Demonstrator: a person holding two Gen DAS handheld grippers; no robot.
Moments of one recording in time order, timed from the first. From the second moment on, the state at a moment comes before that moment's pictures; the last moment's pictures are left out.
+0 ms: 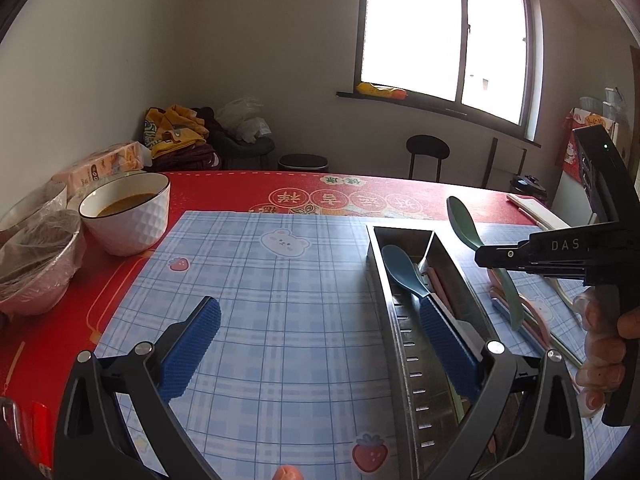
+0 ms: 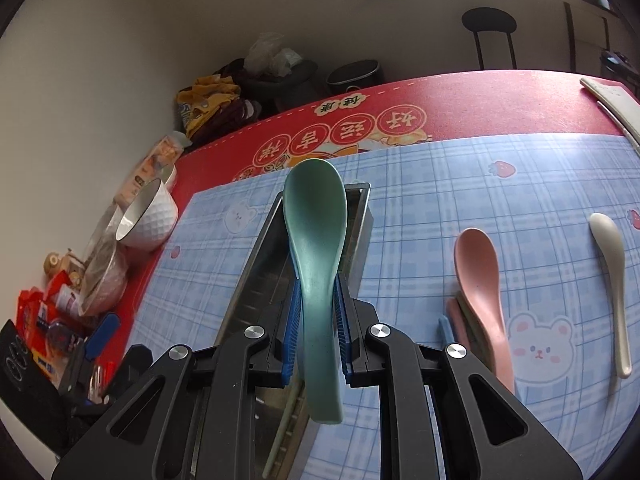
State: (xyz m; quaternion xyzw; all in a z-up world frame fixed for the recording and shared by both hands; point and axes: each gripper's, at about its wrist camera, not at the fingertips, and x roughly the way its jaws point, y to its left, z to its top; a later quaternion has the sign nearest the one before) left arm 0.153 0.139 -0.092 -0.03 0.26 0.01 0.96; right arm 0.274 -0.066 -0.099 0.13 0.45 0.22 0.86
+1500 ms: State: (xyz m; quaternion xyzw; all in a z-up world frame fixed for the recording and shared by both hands) left arm 0.158 0.159 -0.095 -0.08 0.28 0.03 0.96; right arm 0.286 -0.003 -0.118 0.02 0.48 0.20 0.85
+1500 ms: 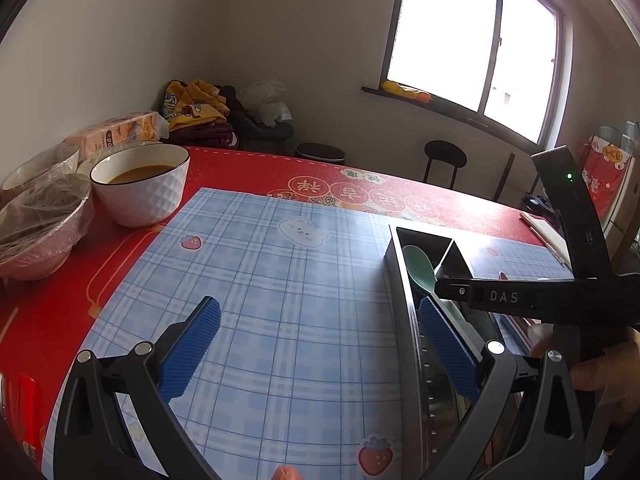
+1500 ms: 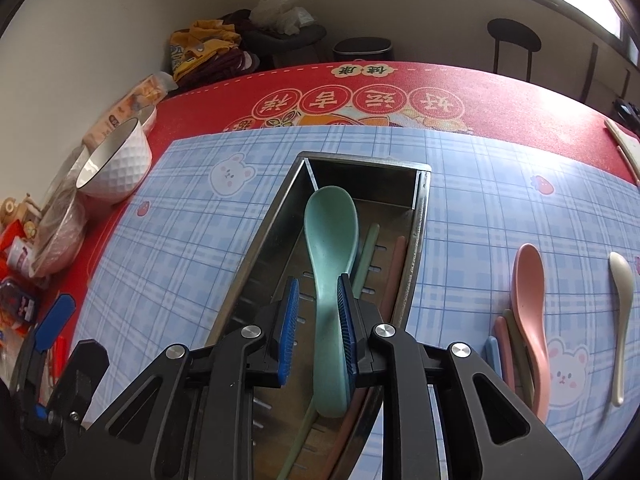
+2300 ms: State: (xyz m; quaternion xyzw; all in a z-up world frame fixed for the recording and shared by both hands) left arm 0.141 0.145 -0.077 -0.09 0.20 0.02 0.98; right arm 0.212 -0.170 -0.082 0.07 0.32 0.22 0.92
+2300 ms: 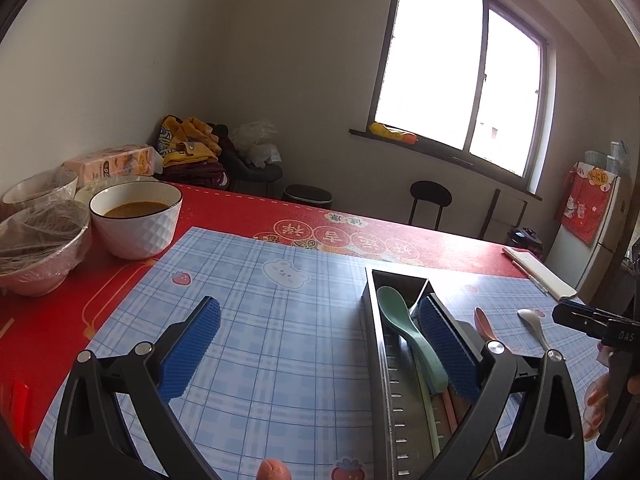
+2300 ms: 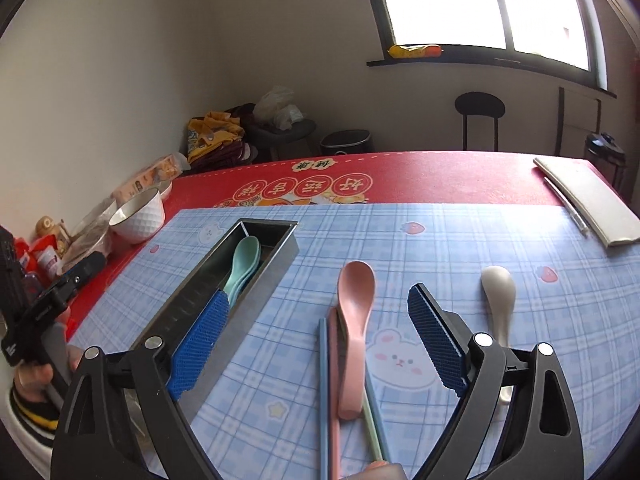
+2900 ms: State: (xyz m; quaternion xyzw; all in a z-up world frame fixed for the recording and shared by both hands) left arm 0.121 -0.004 -0.039 0.04 0.26 0.06 0.96; right arm 0.220 -0.262 -0.108 0.11 0.28 0.20 0.93
